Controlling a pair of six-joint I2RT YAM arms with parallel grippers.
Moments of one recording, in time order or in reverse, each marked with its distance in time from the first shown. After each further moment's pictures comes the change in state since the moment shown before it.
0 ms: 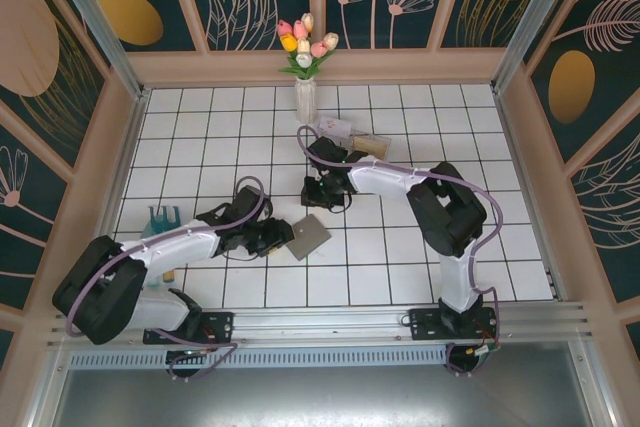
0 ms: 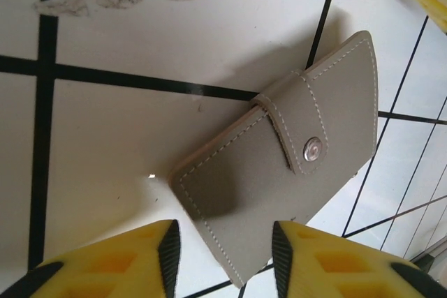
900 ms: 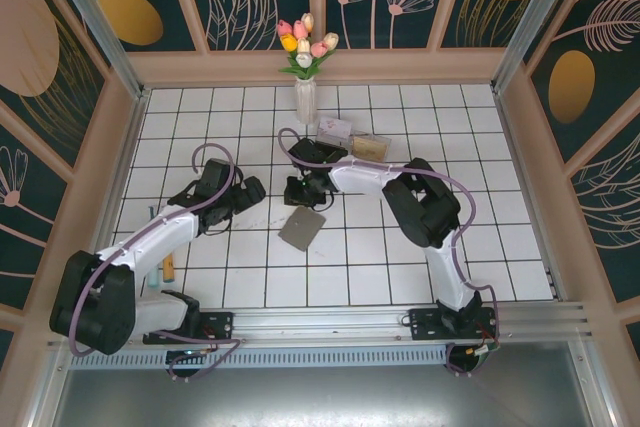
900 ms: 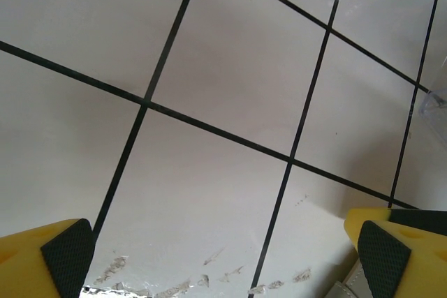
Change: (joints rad) left arm 0.266 -0.086 0.128 -0.141 -0.376 0.216; right arm 0.044 0.167 0.149 0.051 -0.024 0.003
